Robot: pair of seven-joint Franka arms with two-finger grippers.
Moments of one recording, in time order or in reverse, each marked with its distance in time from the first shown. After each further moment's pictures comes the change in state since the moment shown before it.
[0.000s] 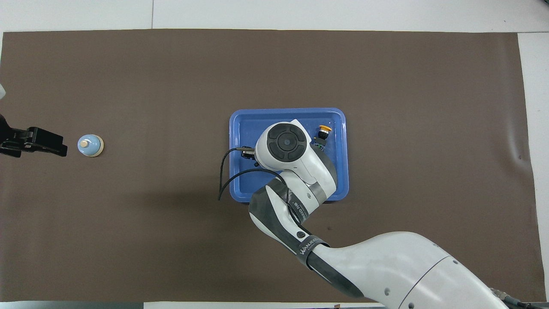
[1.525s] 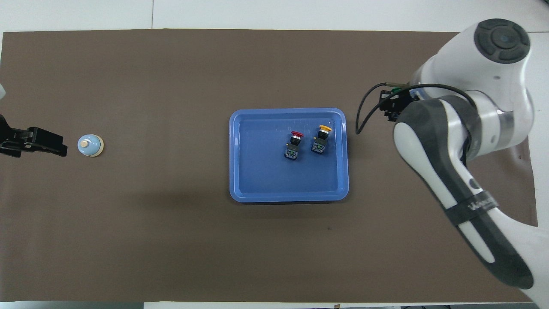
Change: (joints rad) left arm 0.000 0.000 0.000 0.000 0.000 0.000 0.000; right arm -0.392 -0.218 0.000 0.104 -0.044 -0.436 -0.344
